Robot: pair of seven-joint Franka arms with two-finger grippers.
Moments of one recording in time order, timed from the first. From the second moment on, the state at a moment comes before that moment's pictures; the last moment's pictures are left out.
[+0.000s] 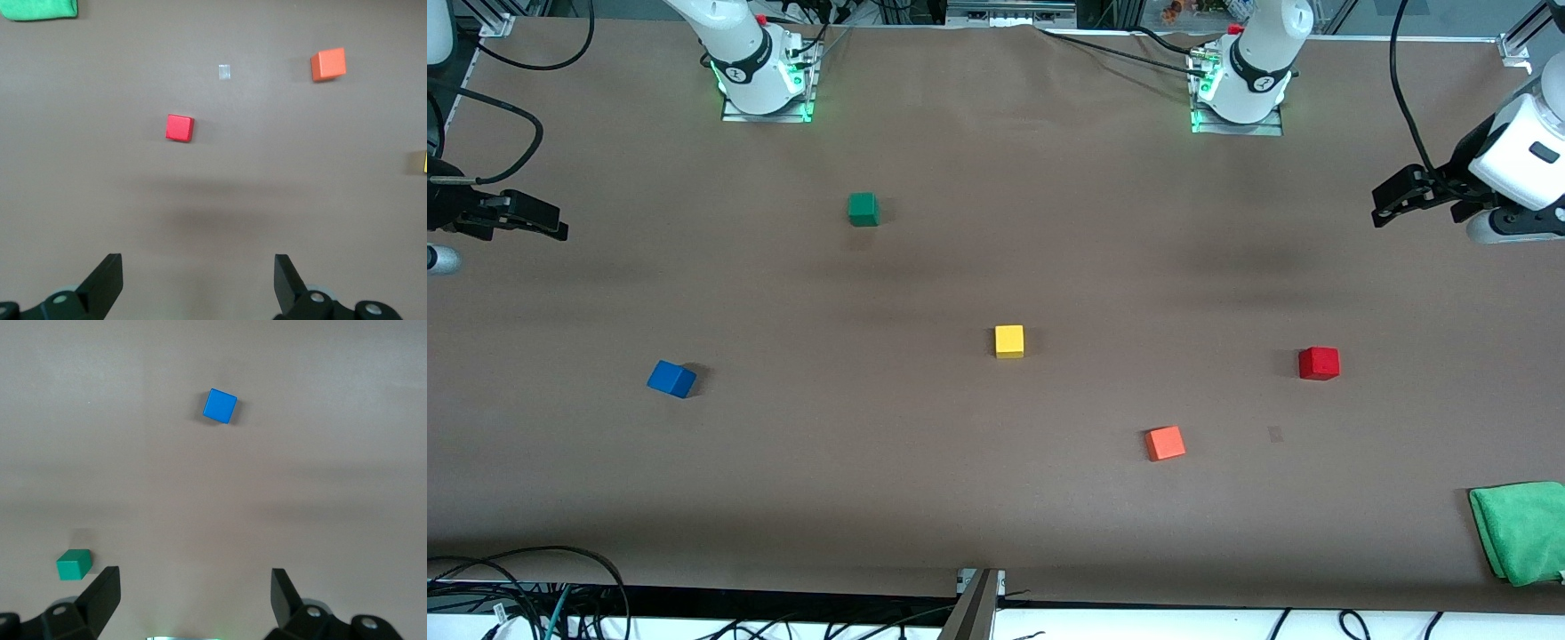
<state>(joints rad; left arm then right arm) 0.01 -0.01 -0.06 -1.61 0.03 1.56 -0.13 0.00 0.11 -0.09 -1.55 -0.01 1.54 -0.10</state>
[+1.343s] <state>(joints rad) 0.04 0.04 -0.07 -1.58 0.02 1.58 -0.13 0.00 0.11 -0.09 -1.55 -0.01 1.54 -0.10</state>
